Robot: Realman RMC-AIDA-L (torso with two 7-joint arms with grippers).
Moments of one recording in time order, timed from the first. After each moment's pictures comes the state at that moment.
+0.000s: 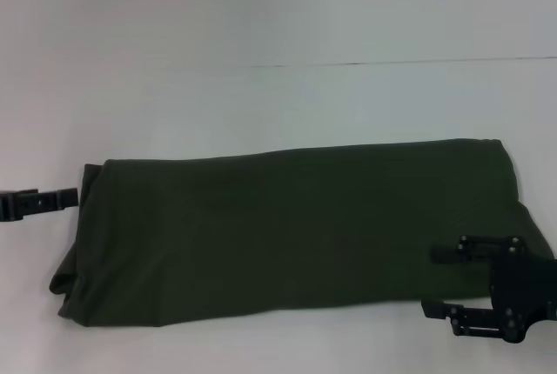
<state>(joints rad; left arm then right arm) -0.47 -2.06 0.41 0.98 2.37 1.51 -2.04 0.33 2.09 -0.69 -0.80 -2.06 -1.71 1.10</state>
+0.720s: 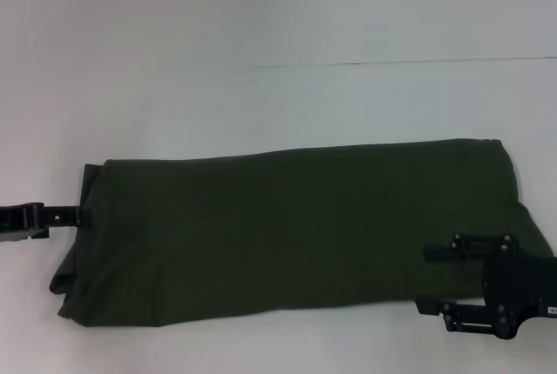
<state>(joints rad) -0.50 -2.07 0.59 0.98 2.49 1.41 -2.40 0.34 2.09 -0.69 -0.78 -2.06 -1.68 1.10</state>
